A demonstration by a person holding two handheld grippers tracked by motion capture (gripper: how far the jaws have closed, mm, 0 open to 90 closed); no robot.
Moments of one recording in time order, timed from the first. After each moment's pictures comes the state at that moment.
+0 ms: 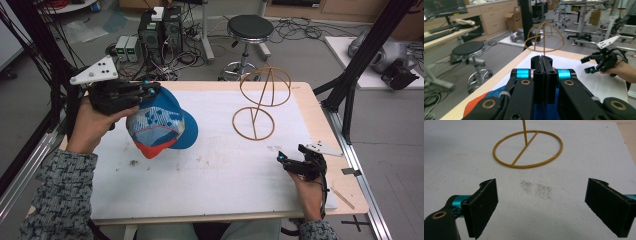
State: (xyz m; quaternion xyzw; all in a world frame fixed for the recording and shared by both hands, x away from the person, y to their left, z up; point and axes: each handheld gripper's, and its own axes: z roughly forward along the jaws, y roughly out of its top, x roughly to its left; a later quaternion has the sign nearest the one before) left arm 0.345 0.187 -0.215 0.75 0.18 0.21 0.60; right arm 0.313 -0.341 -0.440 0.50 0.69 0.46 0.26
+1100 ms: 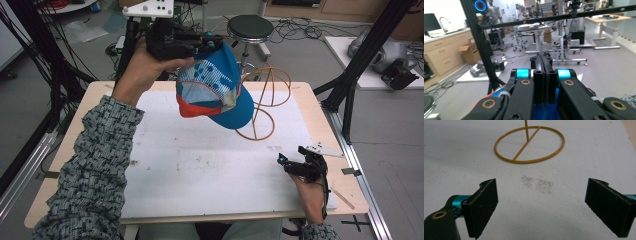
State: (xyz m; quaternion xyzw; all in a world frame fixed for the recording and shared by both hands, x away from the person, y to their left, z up) left arm 0.412 0.079 -0.128 0.73 0.01 0.12 0.67; right arm 0.311 -0.343 -0.443 0.49 0.70 0.45 0.25
